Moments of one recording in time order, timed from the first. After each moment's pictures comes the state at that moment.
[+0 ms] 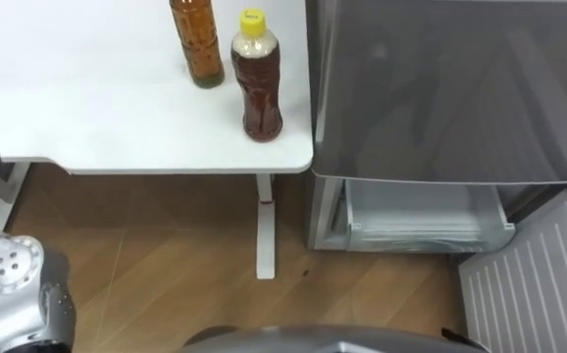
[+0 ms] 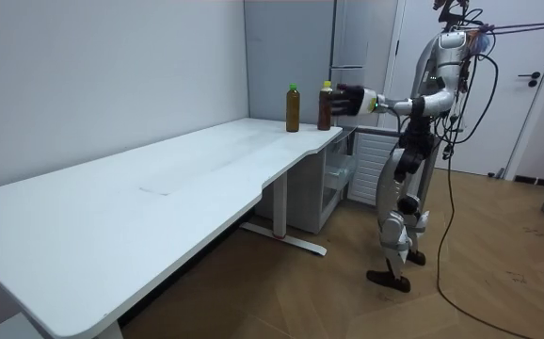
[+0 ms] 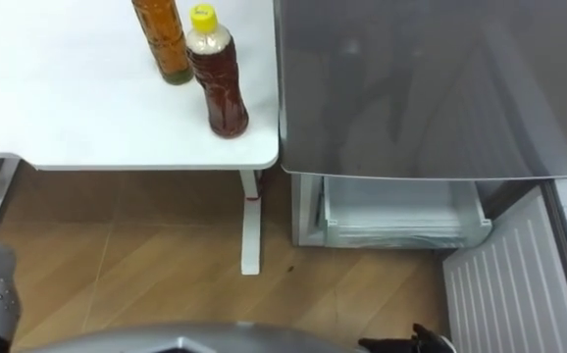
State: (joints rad) left arm 0.18 0.26 0.32 0.01 -0.27 -0.26 0.81; right arm 0.16 -0.25 -0.03 1.24 0.16 -0.03 0.04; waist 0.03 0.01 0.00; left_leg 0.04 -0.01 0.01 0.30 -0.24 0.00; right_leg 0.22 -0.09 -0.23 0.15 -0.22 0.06
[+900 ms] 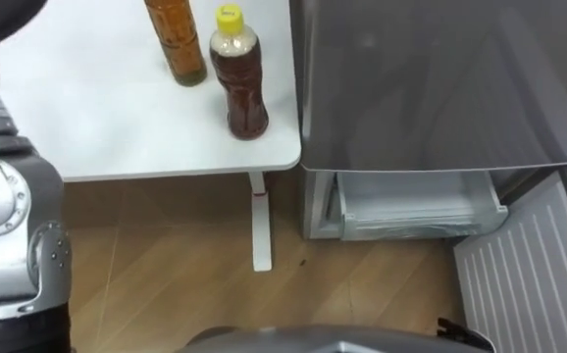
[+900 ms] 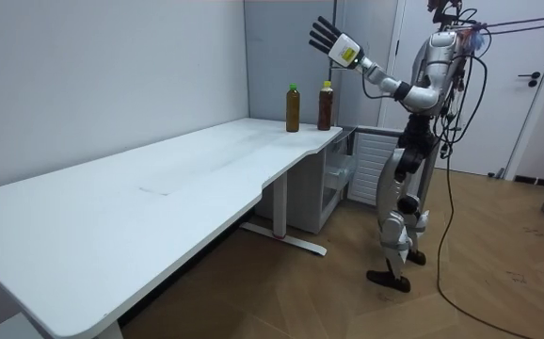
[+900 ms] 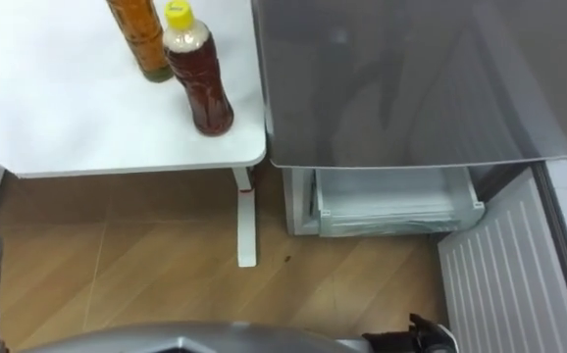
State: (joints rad) left arm 0.07 0.27 0.19 -0.43 -0.32 -0.17 0.25; right arm 0.13 -0.26 -0.07 1.25 0.09 -0.03 0.09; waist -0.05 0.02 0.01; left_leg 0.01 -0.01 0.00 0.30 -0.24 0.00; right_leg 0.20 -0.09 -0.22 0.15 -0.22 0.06
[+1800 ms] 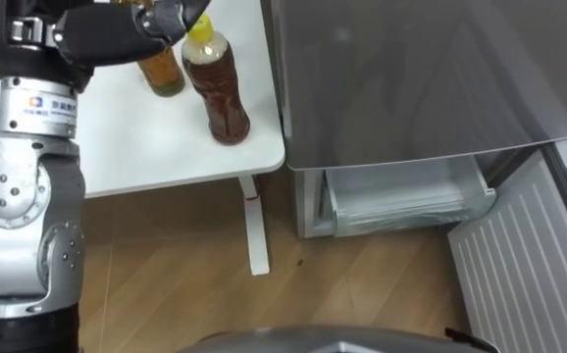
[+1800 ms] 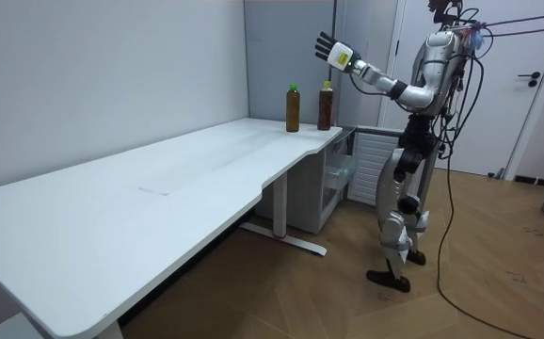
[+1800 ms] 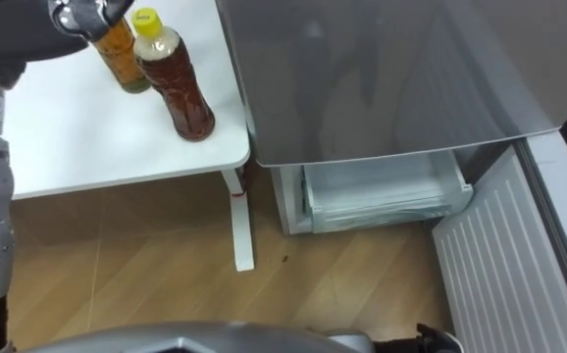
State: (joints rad) left arm 0.07 0.26 0.14 -0.45 -0.37 -0.04 -0.11; right arm 0.12 -0.26 -0.10 1.25 0.01 0.02 0.09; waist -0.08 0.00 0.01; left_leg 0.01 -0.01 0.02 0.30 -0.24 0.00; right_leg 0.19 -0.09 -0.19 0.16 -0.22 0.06
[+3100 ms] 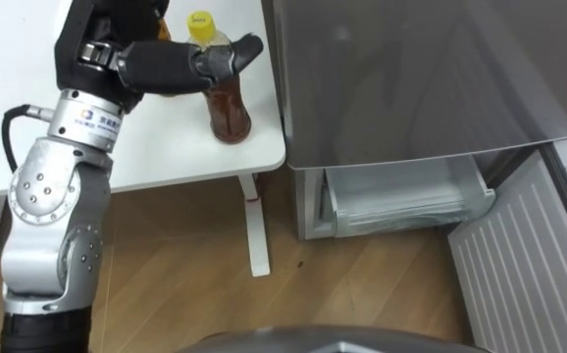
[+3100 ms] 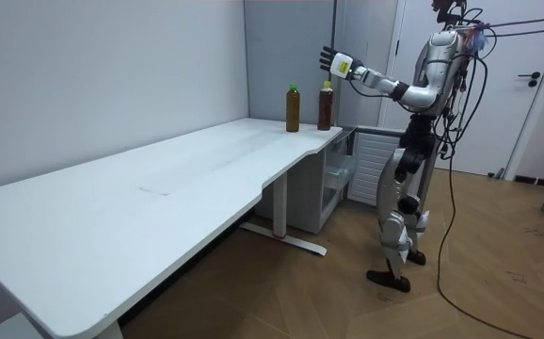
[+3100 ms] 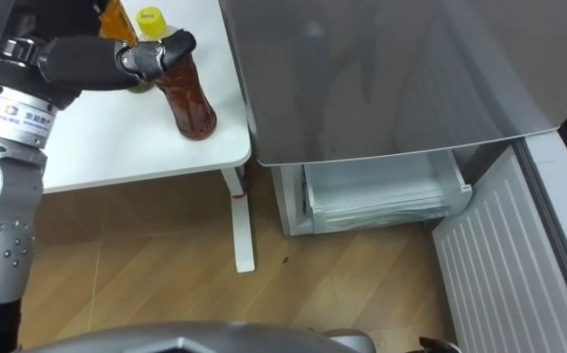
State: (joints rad) left arm 0.07 0.26 0.08 -0.40 -0.37 0.04 -0.21; right arm 0.12 -0.27 -0.10 1.26 -0.13 0.09 0.07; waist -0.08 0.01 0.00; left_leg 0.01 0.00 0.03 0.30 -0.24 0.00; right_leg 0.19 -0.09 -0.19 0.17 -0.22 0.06
